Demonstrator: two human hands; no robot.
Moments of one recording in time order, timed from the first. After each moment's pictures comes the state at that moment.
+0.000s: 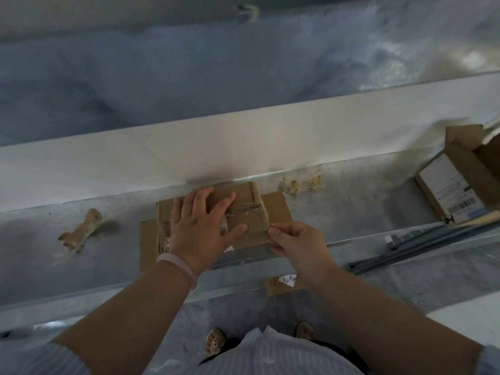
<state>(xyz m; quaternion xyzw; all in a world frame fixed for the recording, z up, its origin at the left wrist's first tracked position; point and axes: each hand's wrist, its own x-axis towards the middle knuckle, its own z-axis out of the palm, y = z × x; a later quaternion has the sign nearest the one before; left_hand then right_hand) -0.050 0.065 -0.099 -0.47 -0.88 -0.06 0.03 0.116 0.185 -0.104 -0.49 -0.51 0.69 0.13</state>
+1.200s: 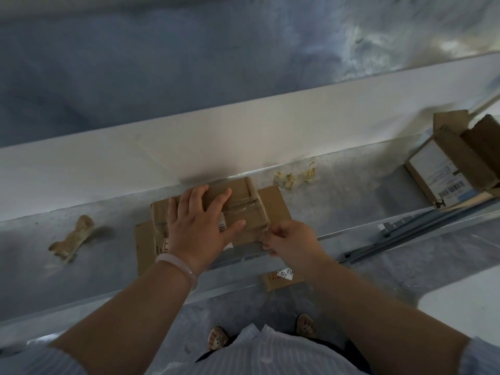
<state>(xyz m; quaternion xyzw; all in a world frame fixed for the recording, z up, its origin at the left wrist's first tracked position) -0.052 0.064 -0.098 -0.47 -0.88 -0.06 0.01 0.113 0.177 -0.101 -0.47 -0.68 0.56 0.04</state>
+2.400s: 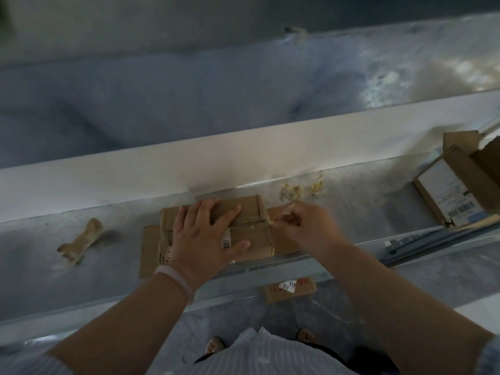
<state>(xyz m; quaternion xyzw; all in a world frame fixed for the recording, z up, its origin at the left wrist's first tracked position) -0.056 0.053 -0.098 -0.51 -0.86 -0.08 0.02 0.106 0.219 -0.068 -0.35 -0.83 0.42 0.09</state>
